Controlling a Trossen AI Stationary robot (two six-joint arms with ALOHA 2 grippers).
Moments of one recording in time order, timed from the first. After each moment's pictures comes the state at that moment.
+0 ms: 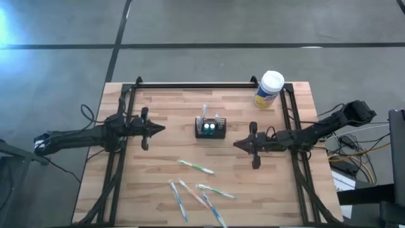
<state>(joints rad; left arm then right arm) 0.22 0.35 0.08 0.24 0.13 0.01 0.29 1.11 0.30 0.79 0.32 0.12</state>
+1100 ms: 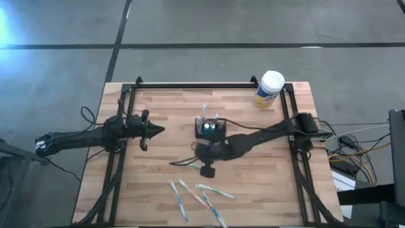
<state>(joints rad) 0.22 0.33 0.01 0.30 0.14 -0.18 0.22 1.95 1.49 -0.48 0.22 0.33</state>
